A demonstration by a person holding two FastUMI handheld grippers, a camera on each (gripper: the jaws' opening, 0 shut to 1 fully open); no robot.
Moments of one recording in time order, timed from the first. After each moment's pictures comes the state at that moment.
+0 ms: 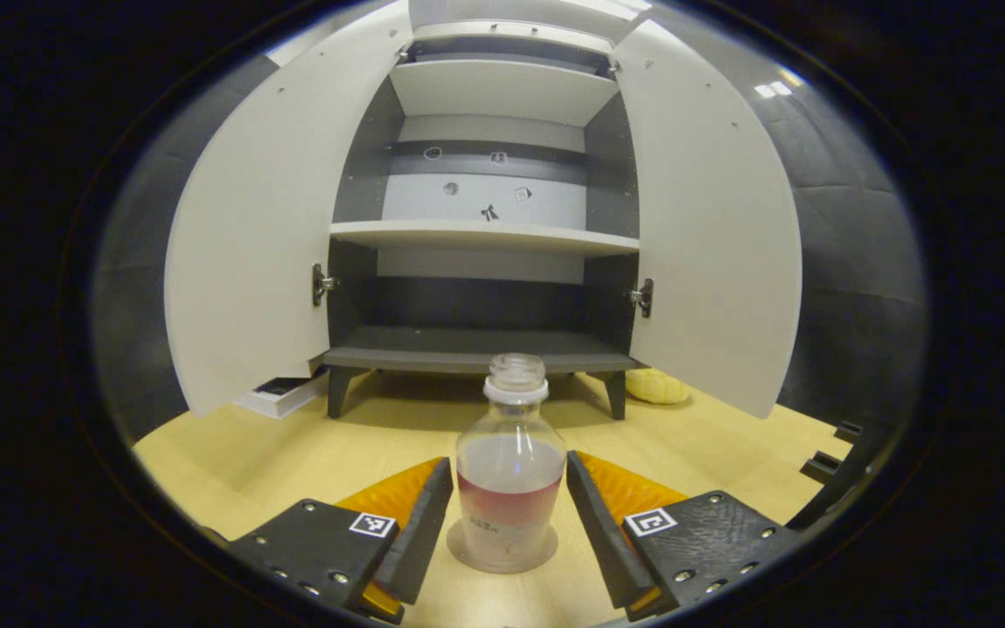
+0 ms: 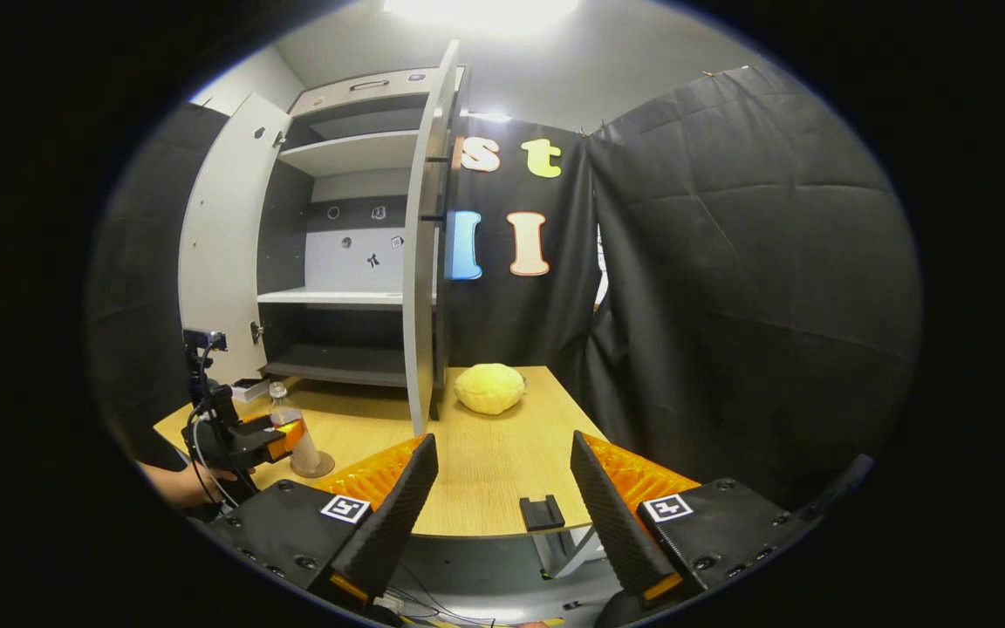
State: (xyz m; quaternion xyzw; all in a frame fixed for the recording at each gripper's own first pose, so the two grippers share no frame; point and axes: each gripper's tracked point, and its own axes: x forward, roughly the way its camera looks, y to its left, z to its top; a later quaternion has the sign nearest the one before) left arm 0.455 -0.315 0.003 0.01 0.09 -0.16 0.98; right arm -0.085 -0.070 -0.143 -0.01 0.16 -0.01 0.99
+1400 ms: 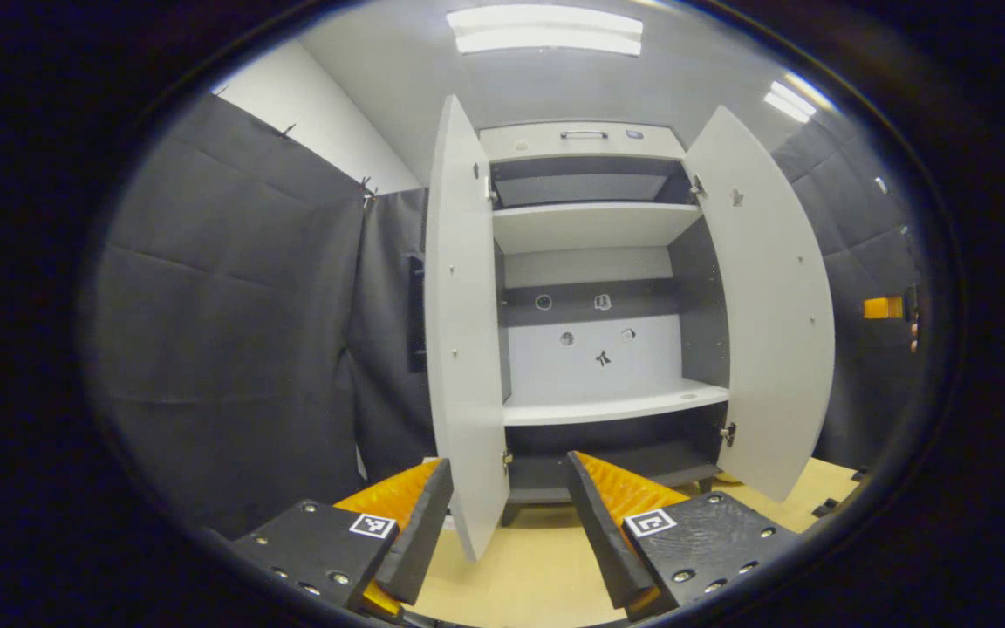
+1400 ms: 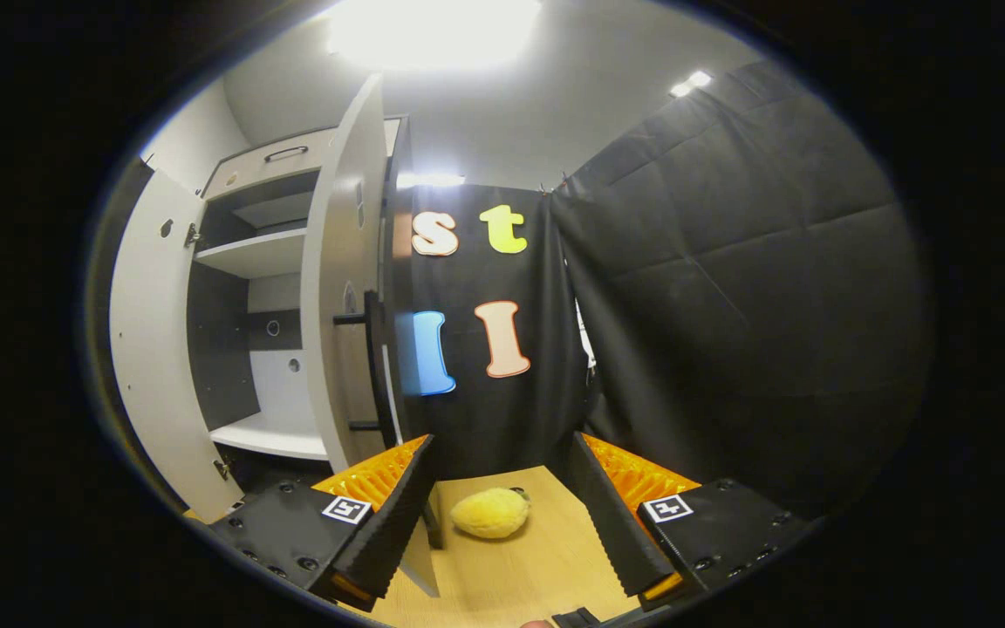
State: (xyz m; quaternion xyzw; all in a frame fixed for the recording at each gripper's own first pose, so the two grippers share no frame) left arm 0.394 -0.124 0.285 0.06 -0.04 -0.01 1.00; right arm 0.107 -0.082 0.010 0.05 0.04 -0.08 0.99
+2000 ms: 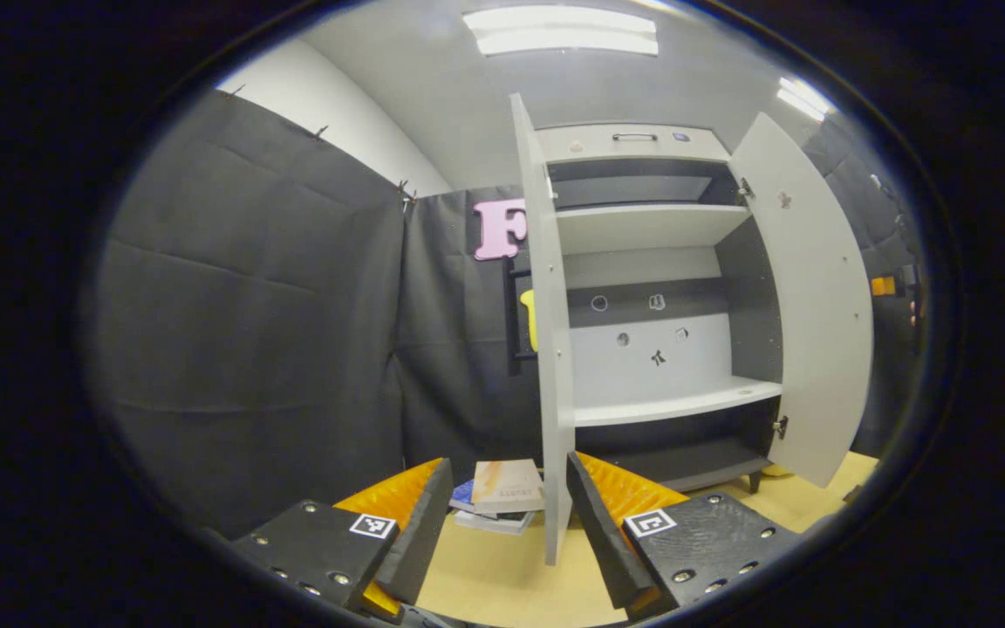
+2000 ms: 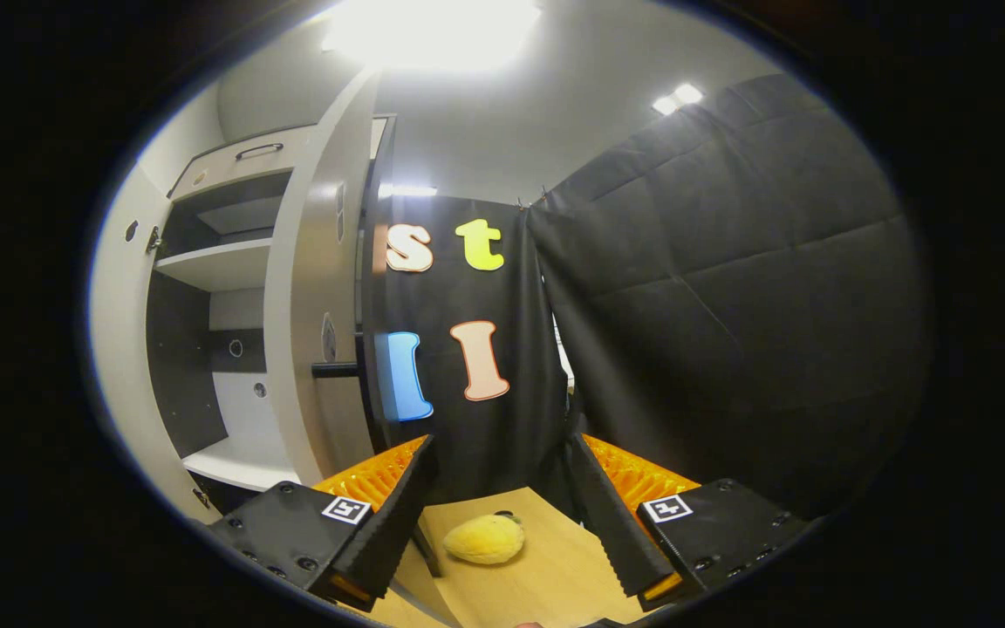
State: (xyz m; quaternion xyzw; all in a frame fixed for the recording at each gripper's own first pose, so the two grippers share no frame) left arm 0.402 -0.030 0.284 0.06 -0.04 0.04 1.00; right arm 0.156 -0.054 0.032 0.04 0.02 -0.13 0.99
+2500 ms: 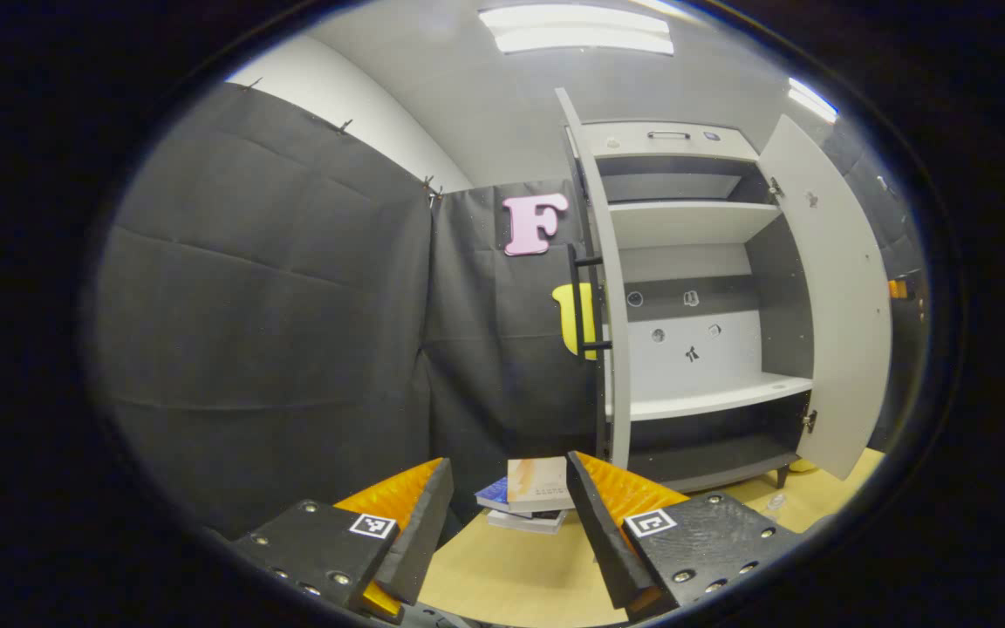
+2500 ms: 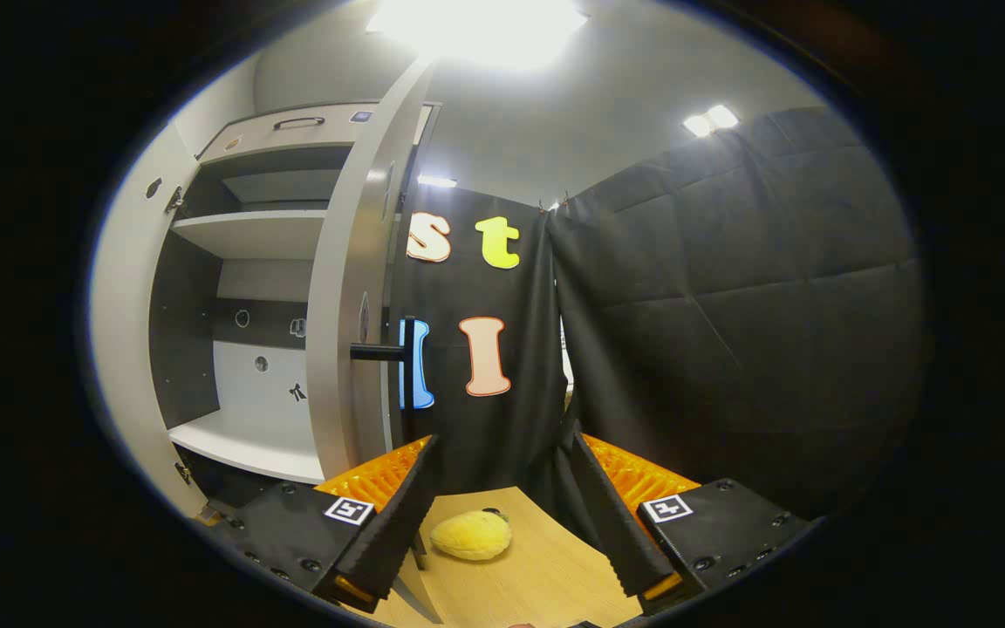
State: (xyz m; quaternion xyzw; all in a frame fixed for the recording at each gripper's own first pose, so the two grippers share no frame) left arm 0.411 0.030 0.279 0.05 -0.04 0.07 1.00; right arm 0.151 -0.025 0.037 -0.02 0.03 -0.13 0.99
